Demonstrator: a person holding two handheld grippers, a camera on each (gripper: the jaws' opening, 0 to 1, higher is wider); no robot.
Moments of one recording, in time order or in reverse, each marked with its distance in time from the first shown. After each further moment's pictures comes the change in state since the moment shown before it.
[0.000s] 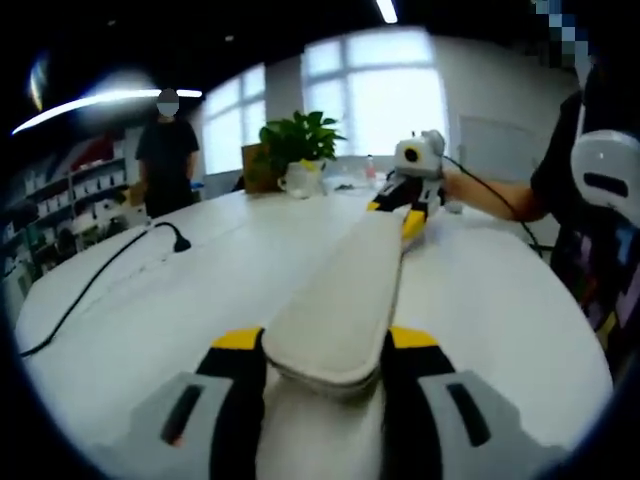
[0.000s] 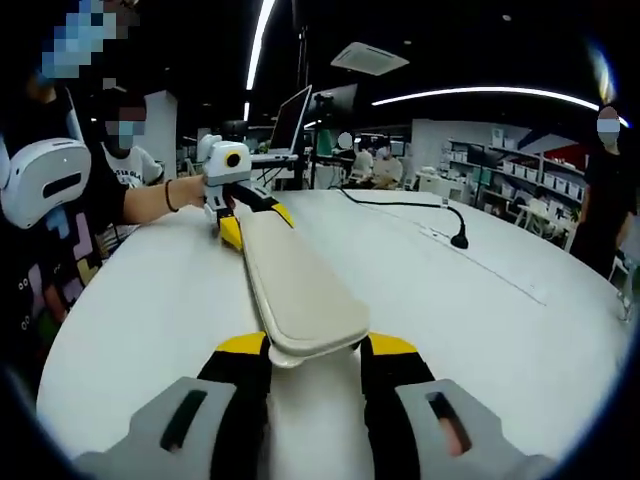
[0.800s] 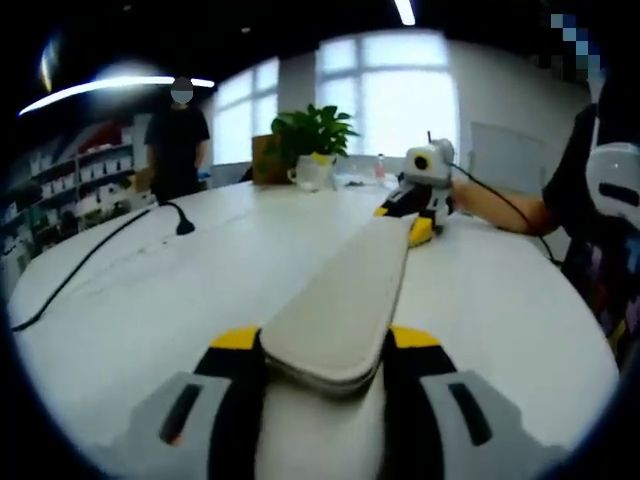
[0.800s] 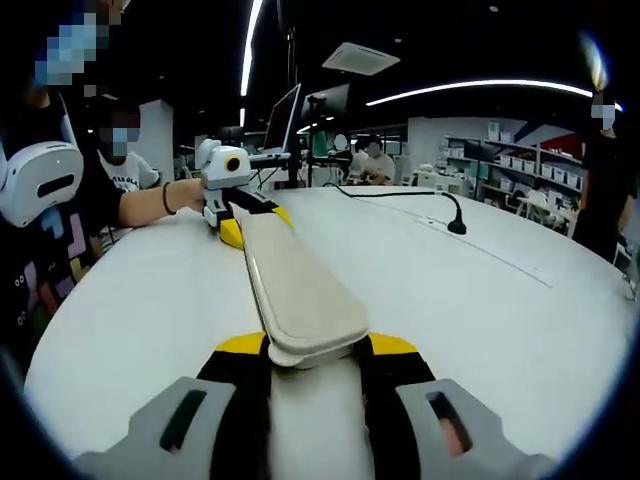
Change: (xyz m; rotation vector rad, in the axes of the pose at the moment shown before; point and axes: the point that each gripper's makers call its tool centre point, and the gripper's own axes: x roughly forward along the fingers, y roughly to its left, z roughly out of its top) left arm 0.013 0.002 -0.013 -0.062 -0.005 0.014; right arm 0.009 -0.008 -0.016 0.031 -0.020 0.008
